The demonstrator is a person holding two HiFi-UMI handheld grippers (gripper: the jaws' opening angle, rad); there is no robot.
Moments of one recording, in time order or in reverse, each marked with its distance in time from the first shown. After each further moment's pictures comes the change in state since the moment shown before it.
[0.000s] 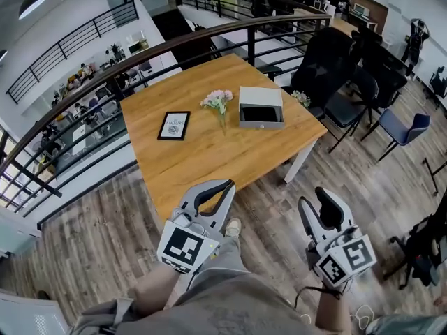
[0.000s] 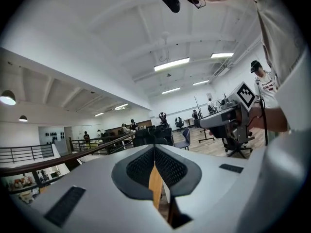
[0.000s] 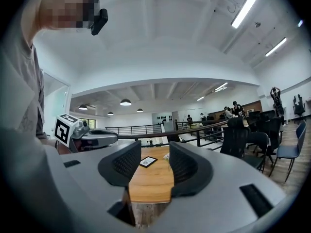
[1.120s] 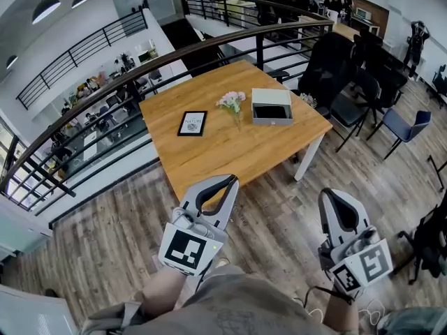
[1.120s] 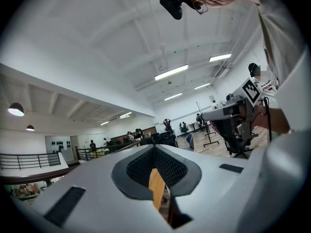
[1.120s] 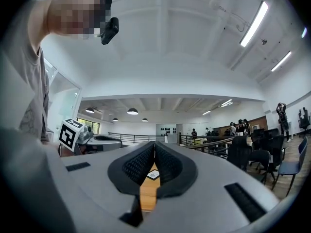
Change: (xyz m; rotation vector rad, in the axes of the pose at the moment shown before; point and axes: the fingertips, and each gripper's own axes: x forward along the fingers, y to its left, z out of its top) left arm -0.100 -0.019 0.066 0.025 -0.092 0.072; right arm -0.076 0.096 0.070 -0.098 -0.136 0.038
